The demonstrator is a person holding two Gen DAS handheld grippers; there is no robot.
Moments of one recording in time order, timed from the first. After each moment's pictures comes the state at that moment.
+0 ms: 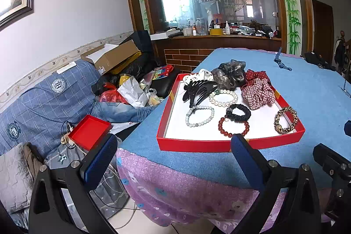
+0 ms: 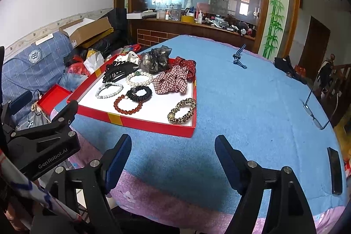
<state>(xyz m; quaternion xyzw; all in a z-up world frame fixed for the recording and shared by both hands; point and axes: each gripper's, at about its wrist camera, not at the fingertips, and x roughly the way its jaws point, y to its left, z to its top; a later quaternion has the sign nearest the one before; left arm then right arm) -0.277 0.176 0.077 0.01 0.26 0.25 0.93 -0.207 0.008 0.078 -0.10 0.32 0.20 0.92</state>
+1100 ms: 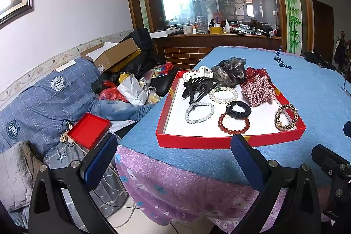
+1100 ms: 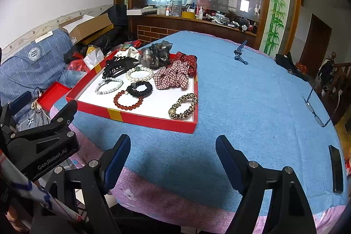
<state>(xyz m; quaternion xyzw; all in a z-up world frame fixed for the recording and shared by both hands) -0.278 0.174 0.070 0.01 0.27 0.25 0.93 -0.206 0.011 0.072 -0.10 0.33 0.20 0.92</state>
